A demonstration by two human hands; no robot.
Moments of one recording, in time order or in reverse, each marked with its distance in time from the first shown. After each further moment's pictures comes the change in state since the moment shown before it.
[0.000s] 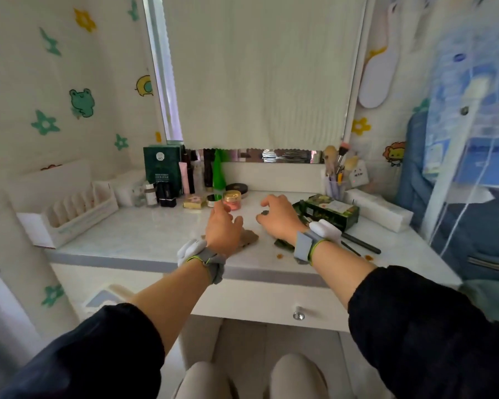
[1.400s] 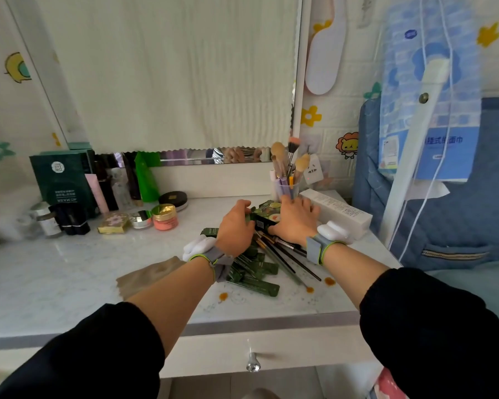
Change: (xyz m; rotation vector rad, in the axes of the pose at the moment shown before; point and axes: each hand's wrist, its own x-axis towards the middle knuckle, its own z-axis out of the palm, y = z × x) left_hand 0.059 0.067 0.151 0.058 -0.381 0.285; right_hand 0.062 0.143 -0.057 -0.432 0.068 0.284
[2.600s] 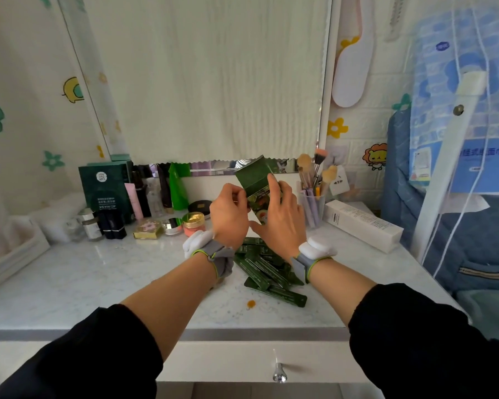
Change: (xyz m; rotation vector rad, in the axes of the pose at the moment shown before) left_hand -0.001 0.008 -0.066 -0.289 0.525 -0.034; right_hand -0.012 -0.074 0.015 0.218 0.510 -0.285
